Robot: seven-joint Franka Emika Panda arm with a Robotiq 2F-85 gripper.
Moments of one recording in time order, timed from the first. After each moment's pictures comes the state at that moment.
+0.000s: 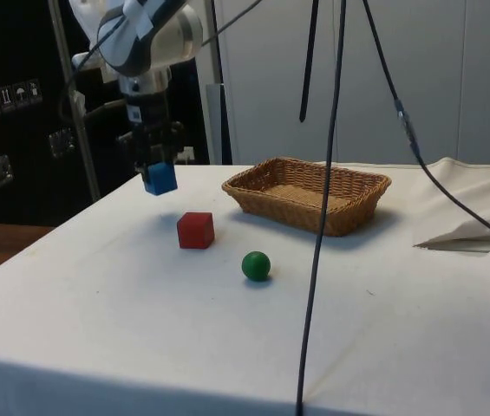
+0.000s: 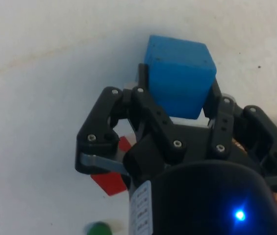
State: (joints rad) arm 0.19 0.88 -0.50 -1.36 0.40 2.20 0.23
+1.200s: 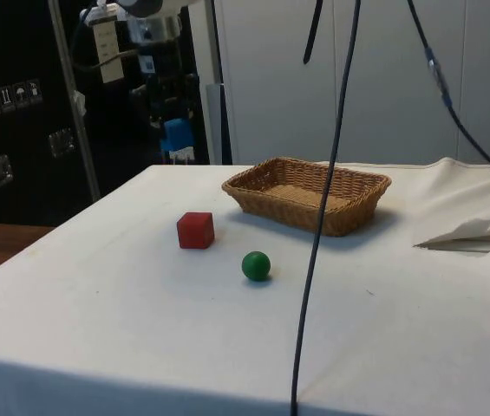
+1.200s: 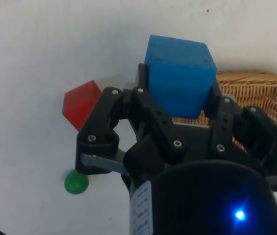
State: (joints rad) arm 0.22 0.67 -0.55 -1.48 0.27 2.08 0.23
